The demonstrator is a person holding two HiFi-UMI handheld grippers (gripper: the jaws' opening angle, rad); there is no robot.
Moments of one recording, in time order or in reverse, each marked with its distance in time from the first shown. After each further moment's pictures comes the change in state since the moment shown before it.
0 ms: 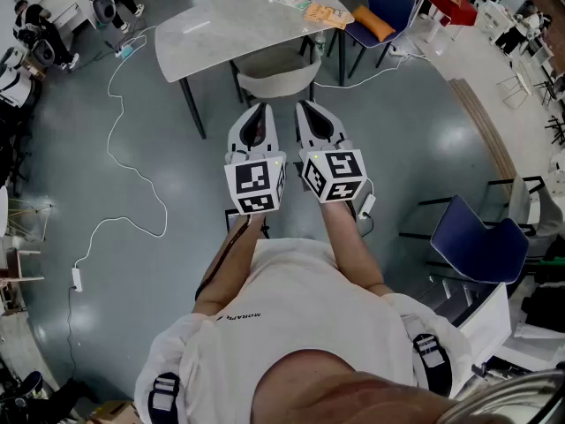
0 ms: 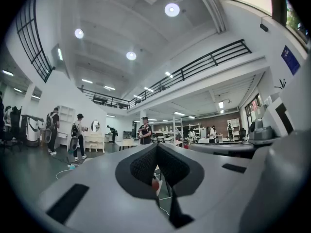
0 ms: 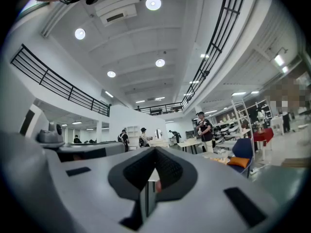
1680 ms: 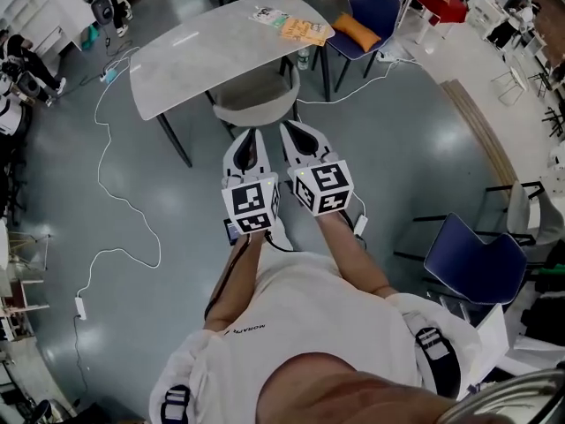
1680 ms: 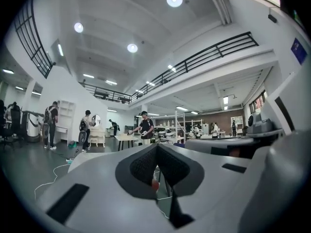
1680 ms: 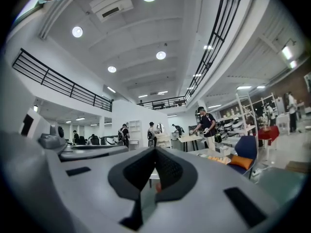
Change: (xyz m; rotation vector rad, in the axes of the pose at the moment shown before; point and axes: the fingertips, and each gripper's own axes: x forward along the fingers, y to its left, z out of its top) left arm 0.149 -0.034 -0.051 -0.017 0.064 0.033; right arm 0.086 -0.128 -0.025 -0.007 0.078 0.058
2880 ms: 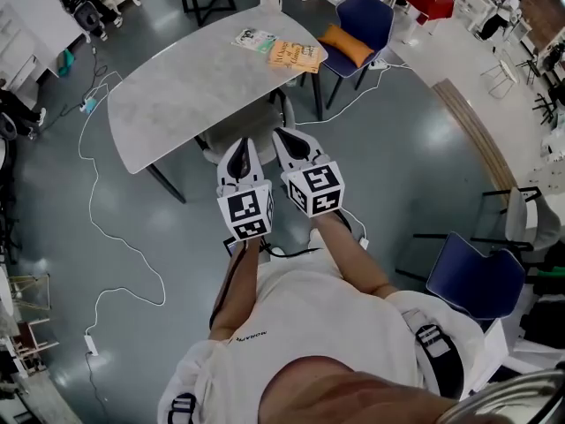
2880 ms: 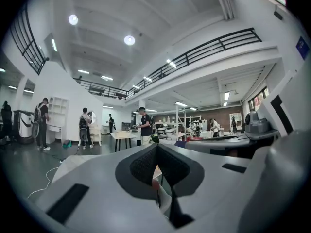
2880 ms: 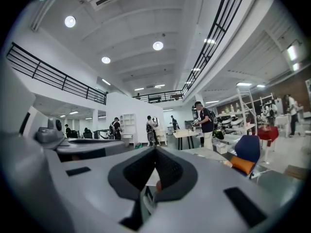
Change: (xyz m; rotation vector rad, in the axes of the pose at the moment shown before) left arm 0.211 0.053 -0.008 0.010 0.051 -0.041; right arm 0.182 -0.122 -0.001 -0.010 0.077 -0.046
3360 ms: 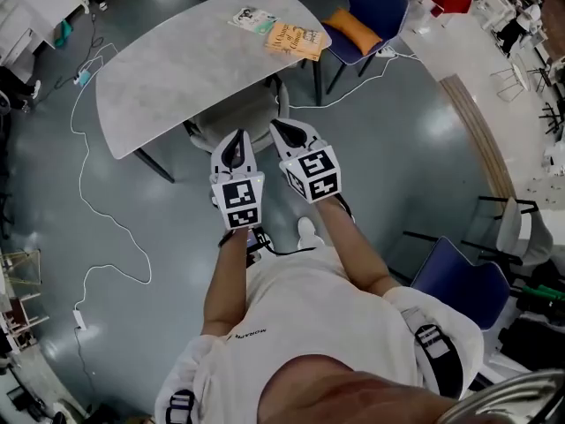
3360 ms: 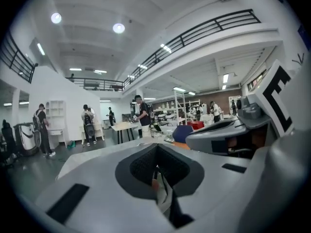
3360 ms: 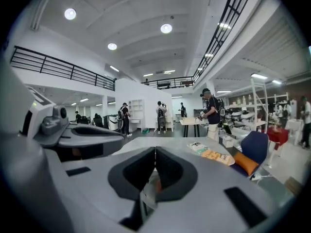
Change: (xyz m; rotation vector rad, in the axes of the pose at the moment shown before) left arm 0.065 -0.014 -0.055 0.115 0.161 0.021; right arm 0.040 -0.064 -0.050 -0.078 0.185 0.118
